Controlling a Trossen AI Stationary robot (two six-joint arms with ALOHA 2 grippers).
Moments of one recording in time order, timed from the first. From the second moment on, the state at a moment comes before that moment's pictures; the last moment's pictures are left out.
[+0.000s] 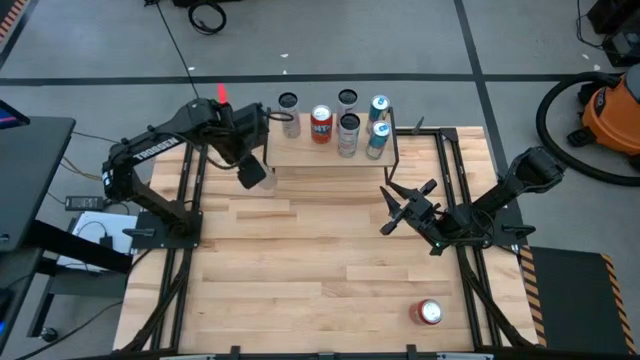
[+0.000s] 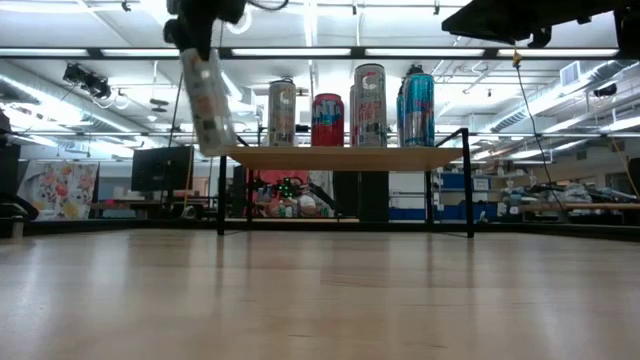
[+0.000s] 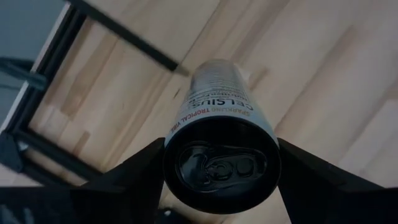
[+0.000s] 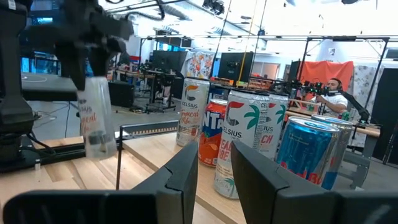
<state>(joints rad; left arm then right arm) 0.36 1.47 1.73 -1.57 -0.07 -0.22 0.49 1.33 0.38 1.55 1.24 -0.71</state>
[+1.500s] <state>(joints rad) 0.49 1.72 2.10 -1.57 -0.07 0.09 0.49 1.33 0.38 1.55 1.23 -0.71</state>
